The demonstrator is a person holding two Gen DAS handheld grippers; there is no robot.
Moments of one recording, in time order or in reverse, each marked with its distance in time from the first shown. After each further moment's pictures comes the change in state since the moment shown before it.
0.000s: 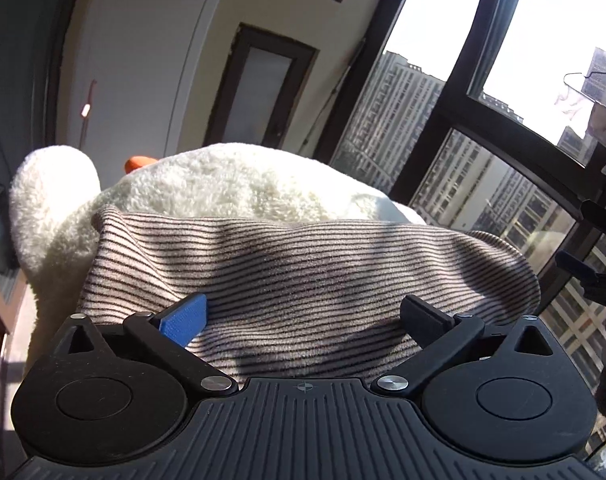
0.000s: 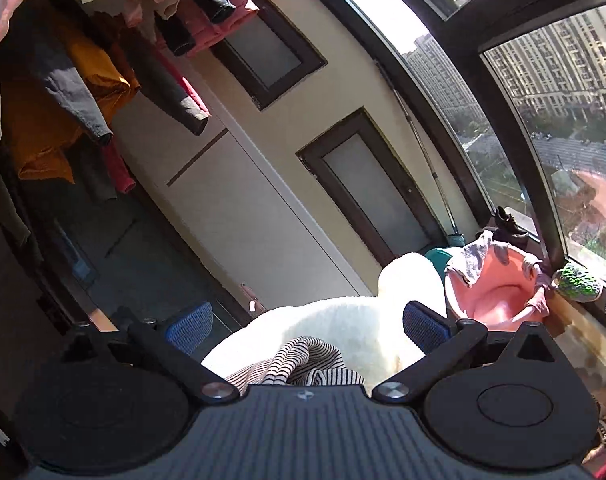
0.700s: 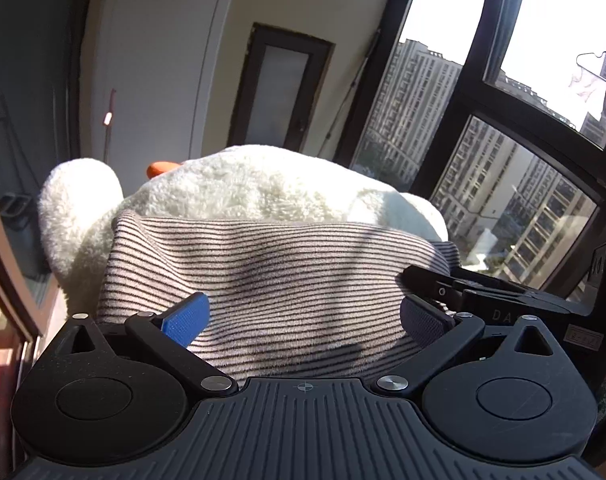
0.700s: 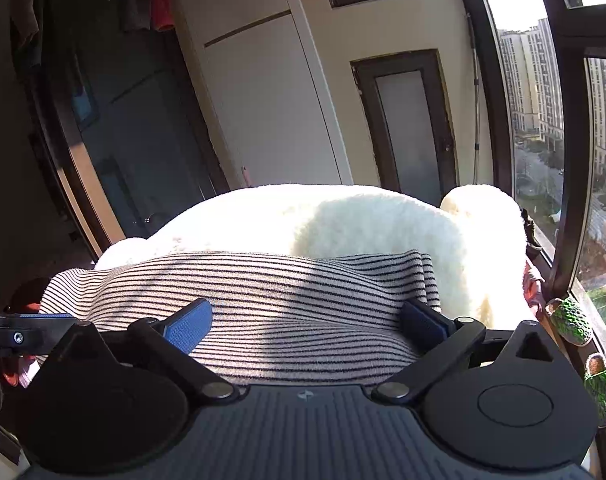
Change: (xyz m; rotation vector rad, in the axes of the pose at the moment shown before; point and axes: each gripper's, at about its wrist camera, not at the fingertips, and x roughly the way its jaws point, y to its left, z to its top) left arm -0.020 -0.023 0.004 0.050 0.025 0.111; right arm 0.106 0.056 -0.071 -0.258 0.265 -0.020
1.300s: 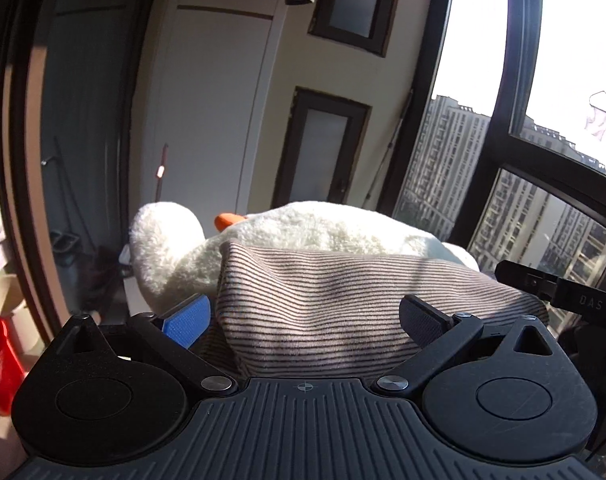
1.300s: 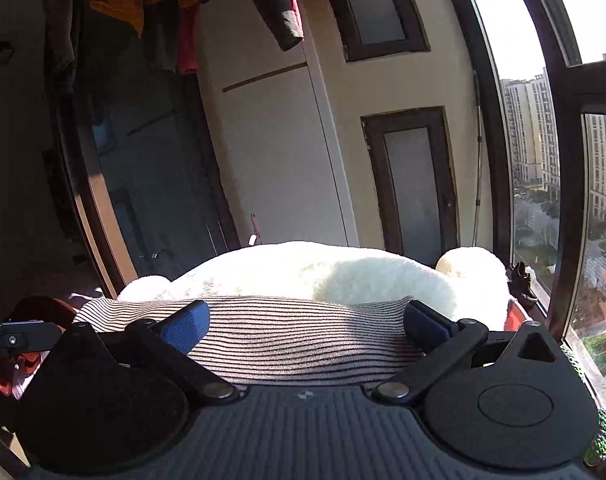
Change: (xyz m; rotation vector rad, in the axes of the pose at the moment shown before) left arm -0.055 0.030 -0.031 -0.087 -0.179 0.133; right arm -0.059 0.016 0.012 -0.093 -0.162 0.034
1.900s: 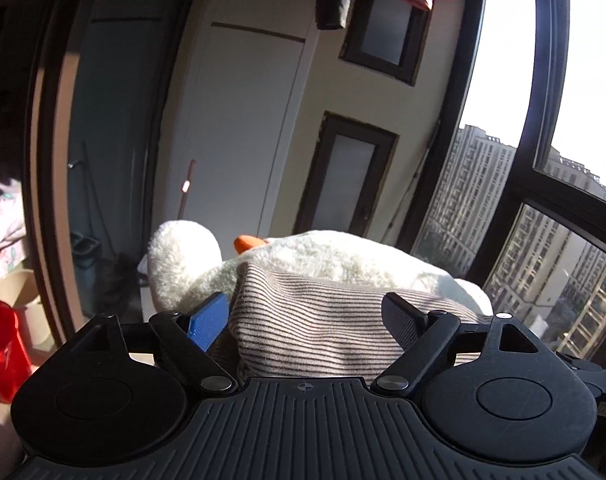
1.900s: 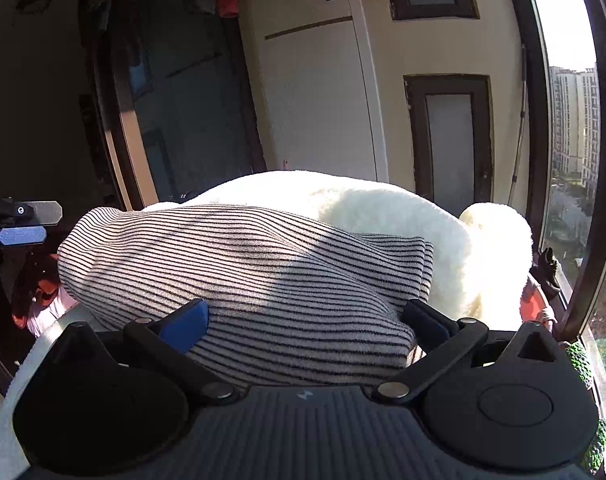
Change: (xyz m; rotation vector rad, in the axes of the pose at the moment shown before) left arm -0.015 -0.020 0.019 0.005 -0.097 -0.016; right arm 0.027 -0.019 -0.028 -0.086 0.140 0.037
